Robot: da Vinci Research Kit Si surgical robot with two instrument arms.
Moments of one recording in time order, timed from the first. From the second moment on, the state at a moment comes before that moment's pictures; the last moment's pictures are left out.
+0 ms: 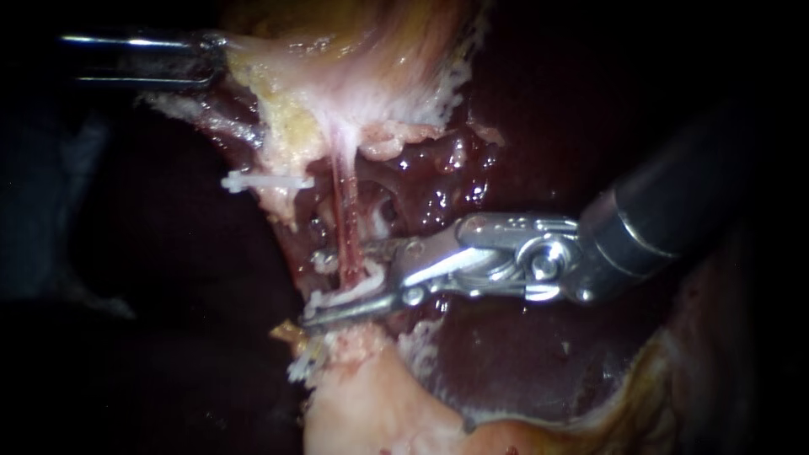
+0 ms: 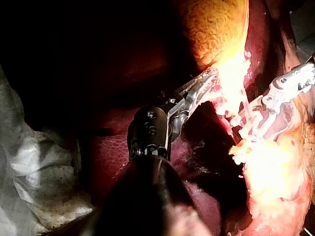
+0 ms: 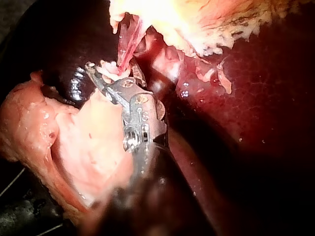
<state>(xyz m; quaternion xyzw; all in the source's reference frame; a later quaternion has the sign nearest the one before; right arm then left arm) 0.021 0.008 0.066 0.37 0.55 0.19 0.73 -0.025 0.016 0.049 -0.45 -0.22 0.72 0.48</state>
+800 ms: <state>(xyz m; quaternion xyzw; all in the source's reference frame) 0.022 0.008 0.061 0.41 0.59 0.16 0.67 -0.025 0.016 0.049 -0.45 -0.22 0.72 0.48</state>
